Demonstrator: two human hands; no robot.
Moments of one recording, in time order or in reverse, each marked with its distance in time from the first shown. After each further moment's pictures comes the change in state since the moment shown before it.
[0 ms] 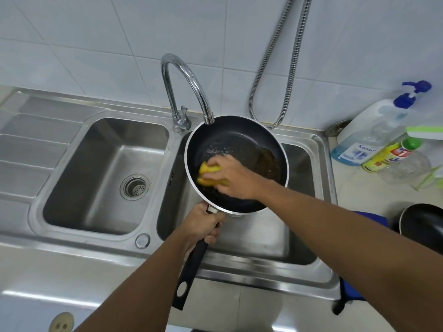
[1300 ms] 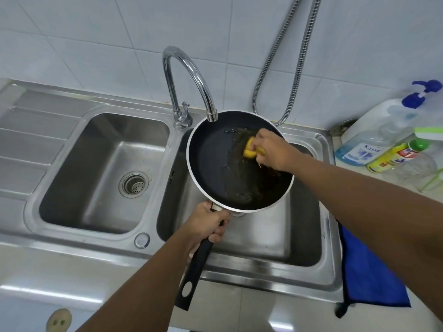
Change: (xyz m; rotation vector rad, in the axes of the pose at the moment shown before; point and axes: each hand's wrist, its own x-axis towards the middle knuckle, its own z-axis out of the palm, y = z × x) left_hand 0.004 0.004 0.003 -0.070 -0.038 -0.010; right_hand -0.018 0.078 -0.062 -0.079 0.010 0.357
